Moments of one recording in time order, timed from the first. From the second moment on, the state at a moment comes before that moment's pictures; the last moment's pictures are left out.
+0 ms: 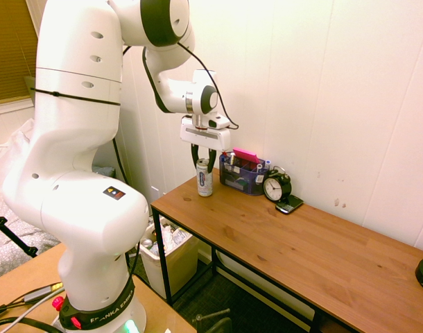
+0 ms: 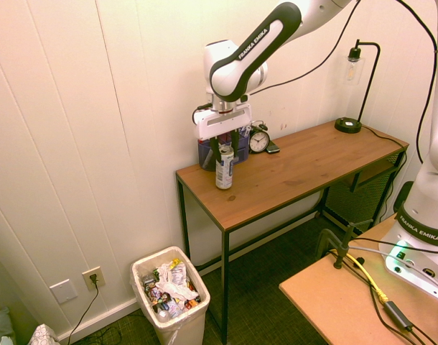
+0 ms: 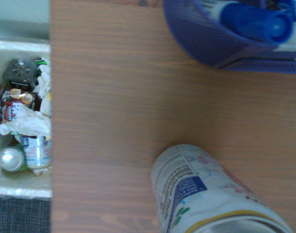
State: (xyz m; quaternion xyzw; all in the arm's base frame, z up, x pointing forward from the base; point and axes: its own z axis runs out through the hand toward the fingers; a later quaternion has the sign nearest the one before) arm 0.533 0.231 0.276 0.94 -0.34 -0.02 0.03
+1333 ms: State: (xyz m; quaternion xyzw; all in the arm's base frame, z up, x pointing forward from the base) arm 0.546 0.436 0.214 0.97 -0.24 -0.06 0.04
